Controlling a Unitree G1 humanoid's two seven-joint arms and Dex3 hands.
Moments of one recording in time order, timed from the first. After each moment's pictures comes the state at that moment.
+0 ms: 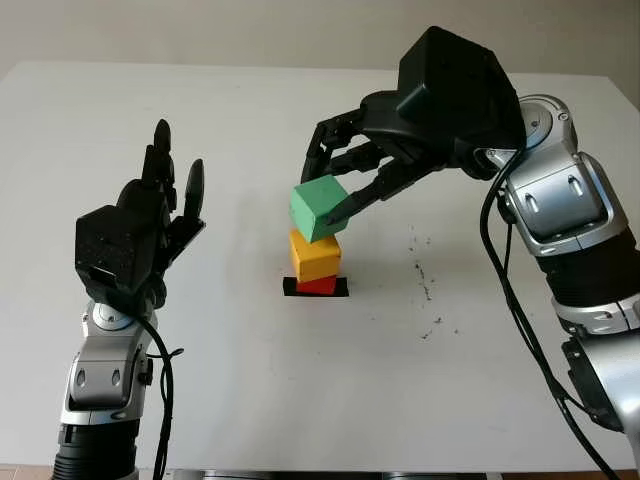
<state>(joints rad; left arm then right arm) -0.28 0.23 0.16 -0.15 0.01 0.30 -0.04 -0.99 -0.52 0.32 0.09 -0.16 0.58 0.88</state>
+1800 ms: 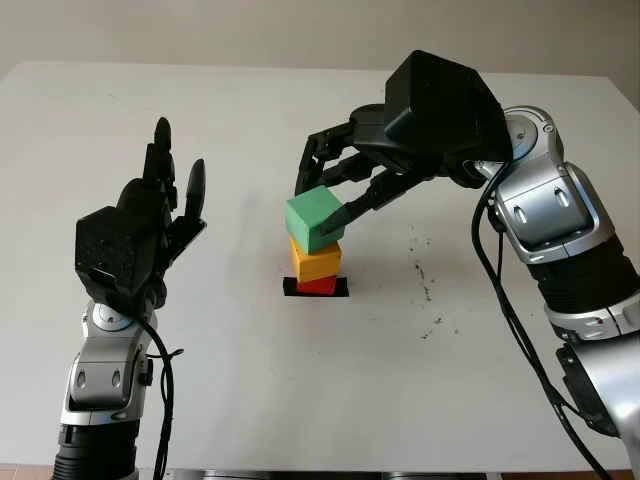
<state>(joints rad) -0.28 0.23 0.16 -0.15 0.01 0.28 -0.05 -0.98 -0.51 0.34 0.09 -0.17 0.51 0.90</state>
